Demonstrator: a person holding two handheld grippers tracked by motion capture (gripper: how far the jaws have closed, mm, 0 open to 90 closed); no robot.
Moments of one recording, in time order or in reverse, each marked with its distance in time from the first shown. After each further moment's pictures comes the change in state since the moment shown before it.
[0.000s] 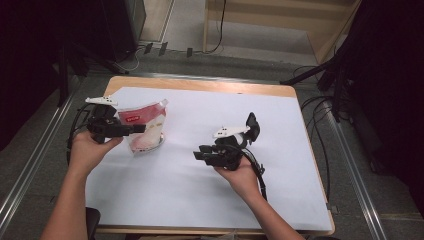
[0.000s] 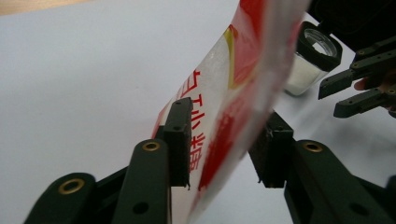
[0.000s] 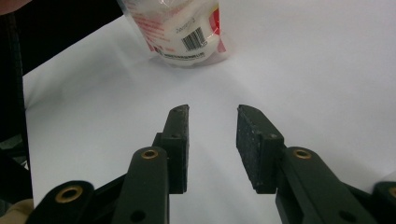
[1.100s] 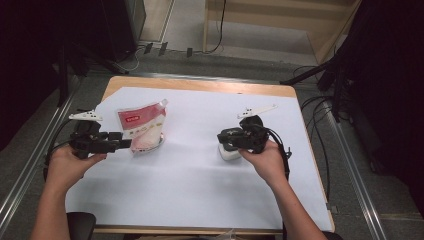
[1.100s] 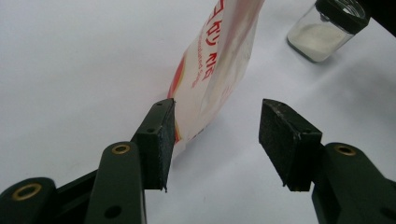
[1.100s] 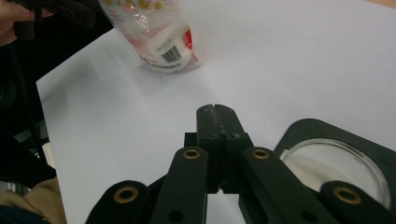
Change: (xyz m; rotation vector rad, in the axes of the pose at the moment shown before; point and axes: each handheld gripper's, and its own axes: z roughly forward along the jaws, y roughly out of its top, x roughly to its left) left arm 0.001 -0.041 -0.029 0.042 0.092 -0.027; right arm -0.034 0.035 -0.066 0.049 0.002 0.025
